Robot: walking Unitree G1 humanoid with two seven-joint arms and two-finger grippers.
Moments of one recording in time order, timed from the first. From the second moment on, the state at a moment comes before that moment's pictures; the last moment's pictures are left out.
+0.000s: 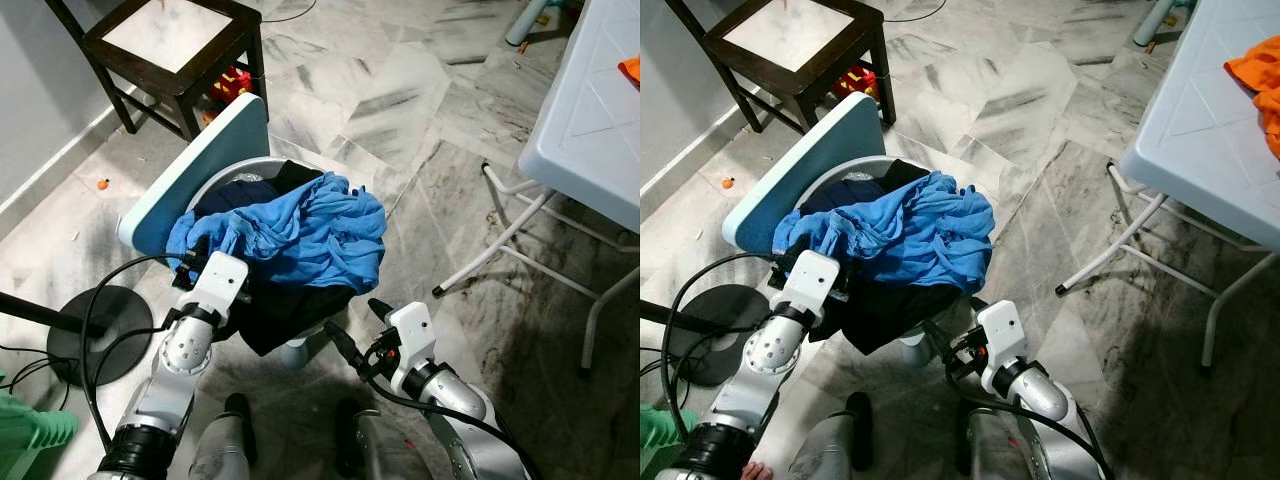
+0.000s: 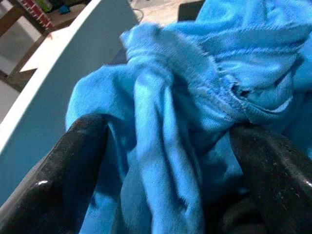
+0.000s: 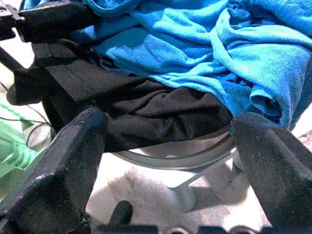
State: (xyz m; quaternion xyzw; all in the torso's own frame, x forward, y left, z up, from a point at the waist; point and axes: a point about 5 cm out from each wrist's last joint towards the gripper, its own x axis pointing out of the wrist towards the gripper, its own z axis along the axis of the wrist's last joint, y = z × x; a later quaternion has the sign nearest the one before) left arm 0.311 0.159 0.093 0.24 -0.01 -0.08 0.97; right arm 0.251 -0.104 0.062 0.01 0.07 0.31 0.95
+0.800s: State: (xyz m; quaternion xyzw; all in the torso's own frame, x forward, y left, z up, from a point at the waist) left arm 0.315 0.157 0.092 0.29 0.00 -0.09 0.95; right arm 0.248 -0.104 0.059 0.01 0.08 0.30 0.95
